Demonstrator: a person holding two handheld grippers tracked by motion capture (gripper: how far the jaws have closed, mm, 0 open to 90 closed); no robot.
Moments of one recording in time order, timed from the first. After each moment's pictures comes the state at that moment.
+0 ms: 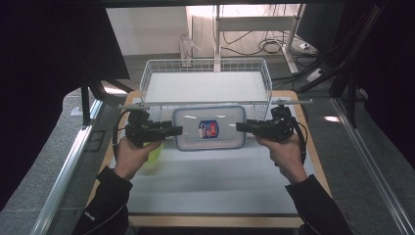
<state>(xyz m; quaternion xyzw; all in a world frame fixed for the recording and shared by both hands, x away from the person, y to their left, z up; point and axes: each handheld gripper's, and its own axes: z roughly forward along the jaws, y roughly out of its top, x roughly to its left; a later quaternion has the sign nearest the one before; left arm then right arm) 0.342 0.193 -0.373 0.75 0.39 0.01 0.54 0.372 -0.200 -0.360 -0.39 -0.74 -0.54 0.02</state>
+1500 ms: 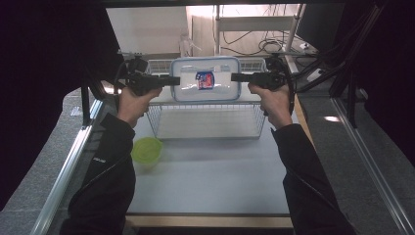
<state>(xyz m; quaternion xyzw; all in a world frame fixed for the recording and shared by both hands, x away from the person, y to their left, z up) 0.450 0.211 -0.315 0.73 0.40 0.03 0.56 0.483 -0.179 -0.304 -0.43 -0.71 -0.57 0.02</state>
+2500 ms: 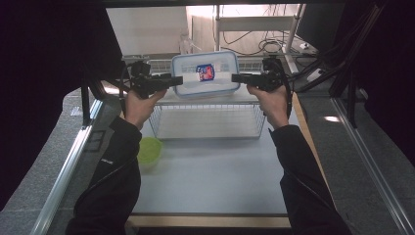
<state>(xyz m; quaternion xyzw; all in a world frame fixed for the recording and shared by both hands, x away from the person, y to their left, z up) 0.455 0.204 -0.331 0.70 0.41 0.07 0.58 0.485 -0.174 -0.309 -0.41 -0.72 -0.55 -0.04</state>
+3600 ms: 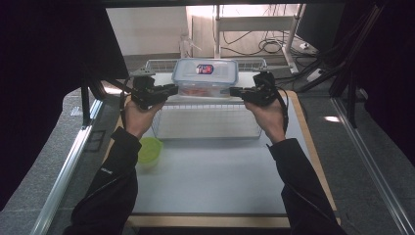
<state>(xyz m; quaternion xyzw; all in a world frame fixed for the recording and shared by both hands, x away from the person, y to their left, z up) 0.429 0.192 -0.348 0.74 0.40 0.17 0.52 0.453 -0.159 -0.329 -0.36 -0.77 -0.52 -0.10</state>
